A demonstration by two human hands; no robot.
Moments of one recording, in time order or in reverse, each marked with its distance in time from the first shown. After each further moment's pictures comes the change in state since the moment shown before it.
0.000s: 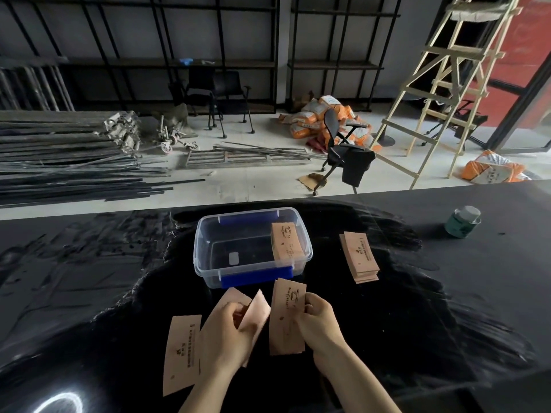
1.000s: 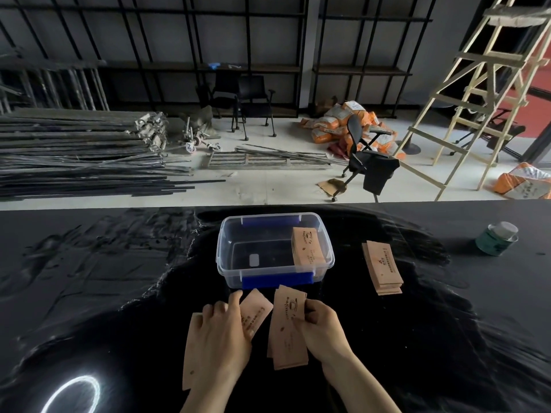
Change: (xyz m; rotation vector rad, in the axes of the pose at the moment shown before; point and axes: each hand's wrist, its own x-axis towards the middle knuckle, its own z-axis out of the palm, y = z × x) left_hand -0.004 -0.013 -0.030 0.510 0.172 0.152; right_hand 0.008 0.004 0.023 -0.154 -0.108 -0.034
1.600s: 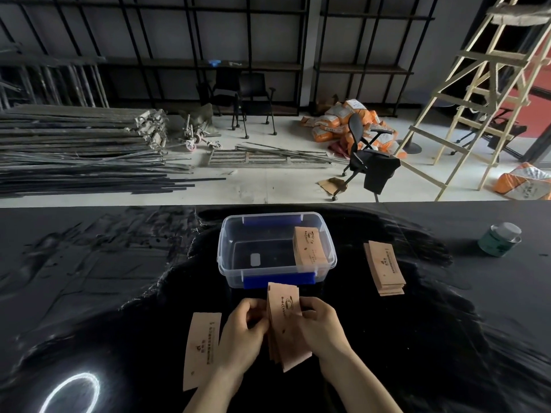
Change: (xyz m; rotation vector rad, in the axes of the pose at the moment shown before) left_hand 0.007 0.016 0.010 -0.930 -0.290 -0.212; right_hand -0.003 -0.012 0.003 0.035 0.018 0.022
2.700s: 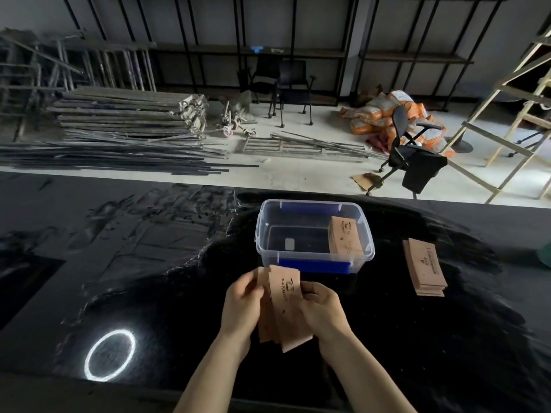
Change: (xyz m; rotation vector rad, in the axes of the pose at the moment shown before) left_hand 0.000 -0.014 -0.042 -0.319 0.203 -0.114; right_hand -0.019 -0.015 0.046 0.107 -0.140 -0.057
